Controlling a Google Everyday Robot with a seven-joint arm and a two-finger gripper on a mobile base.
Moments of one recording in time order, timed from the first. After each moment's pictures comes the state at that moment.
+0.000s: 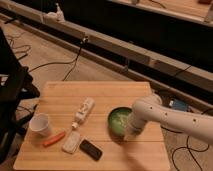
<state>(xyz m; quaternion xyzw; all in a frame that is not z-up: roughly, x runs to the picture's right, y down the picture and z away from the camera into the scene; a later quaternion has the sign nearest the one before) 0.146 0.259 0.742 -0.38 -0.06 0.13 0.91</state>
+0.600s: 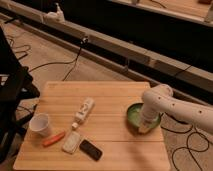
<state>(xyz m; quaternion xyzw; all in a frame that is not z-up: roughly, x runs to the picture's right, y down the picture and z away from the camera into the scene) 0.194 0.207 0.785 -0.38 0.01 0.13 0.92</state>
